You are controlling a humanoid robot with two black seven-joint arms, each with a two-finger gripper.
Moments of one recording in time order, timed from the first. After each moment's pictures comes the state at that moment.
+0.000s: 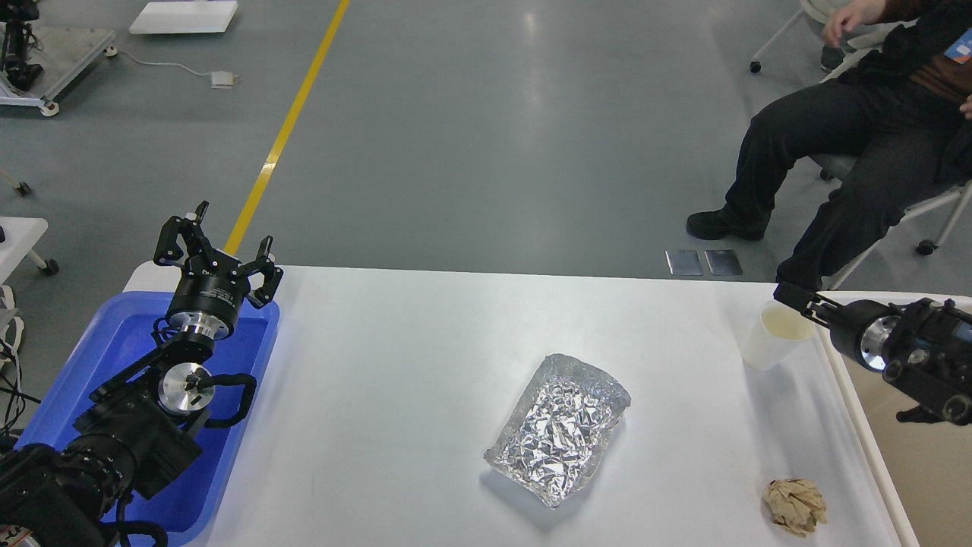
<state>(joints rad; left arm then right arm) -0.72 0.21 -0.76 -0.21 -0.11 -0.59 -0.56 0.88 -0.57 -0.05 0.56 -0.92 -0.10 0.20</state>
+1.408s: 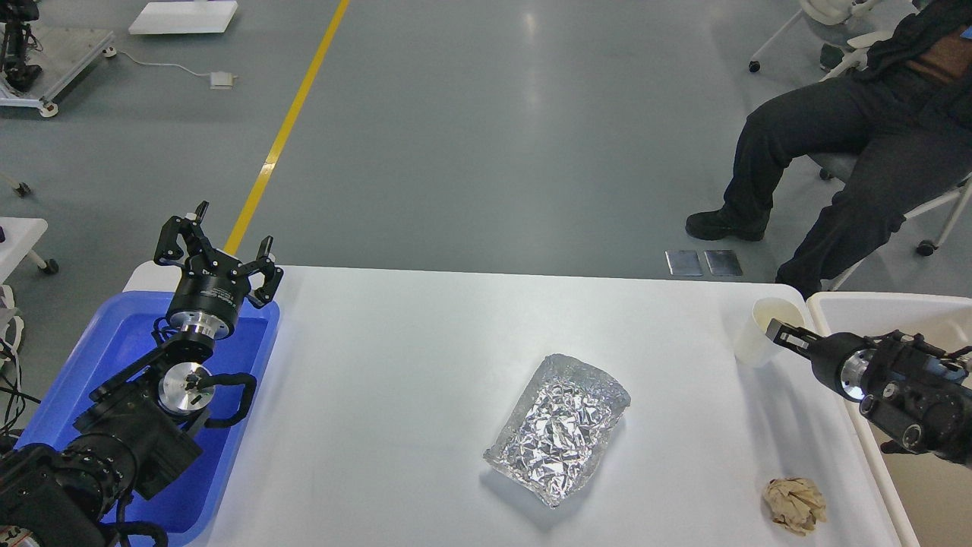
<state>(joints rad) -0.72 0.21 -0.76 -0.21 -0.11 -0.59 -0.56 0.81 -0.43 -0.12 0.37 -0.91 -0.11 0.31</state>
